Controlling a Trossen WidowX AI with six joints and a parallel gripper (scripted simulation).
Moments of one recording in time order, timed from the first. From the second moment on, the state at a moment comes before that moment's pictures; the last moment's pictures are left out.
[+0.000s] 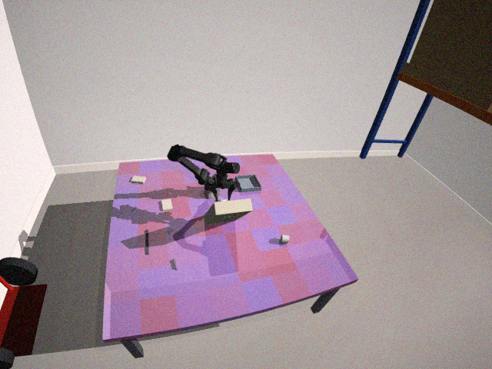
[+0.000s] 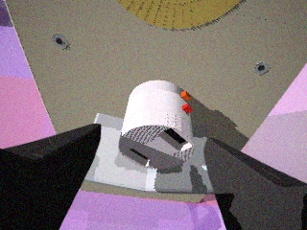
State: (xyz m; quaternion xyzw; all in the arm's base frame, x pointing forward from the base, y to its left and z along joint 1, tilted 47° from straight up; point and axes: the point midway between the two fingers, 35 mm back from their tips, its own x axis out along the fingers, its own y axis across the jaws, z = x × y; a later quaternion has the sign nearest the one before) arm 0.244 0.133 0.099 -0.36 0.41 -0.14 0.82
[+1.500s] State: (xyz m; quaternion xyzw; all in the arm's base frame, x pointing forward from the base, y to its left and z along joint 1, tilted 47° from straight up) arm 0.249 0.155 0.118 -0.37 0.42 -0.14 0.82
